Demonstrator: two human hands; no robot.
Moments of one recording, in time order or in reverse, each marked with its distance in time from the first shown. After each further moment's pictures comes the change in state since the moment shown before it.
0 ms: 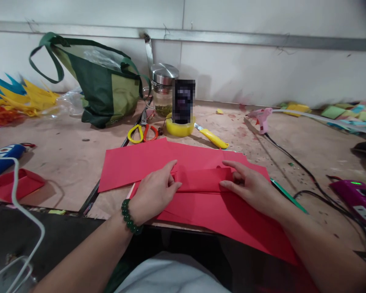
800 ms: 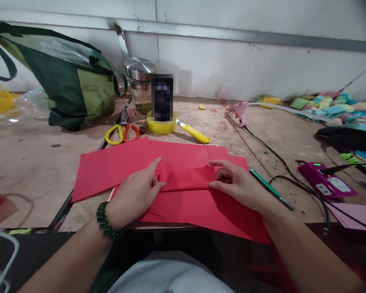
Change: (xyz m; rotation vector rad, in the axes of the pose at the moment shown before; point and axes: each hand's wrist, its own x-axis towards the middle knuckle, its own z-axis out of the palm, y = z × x) left_hand 0.006 -0.001 -0.003 0.169 -0.077 0.043; right_hand -0.018 0.005 -0.003 0.311 -0.038 0.087
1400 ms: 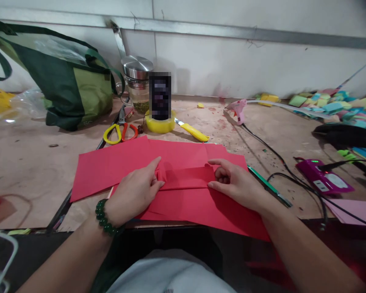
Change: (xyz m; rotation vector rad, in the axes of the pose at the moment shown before) left_hand 0.003 -0.001 -0.001 0.083 -0.032 0.015; right_hand -0.003 -0.007 0.001 -0.072 0.005 -0.001
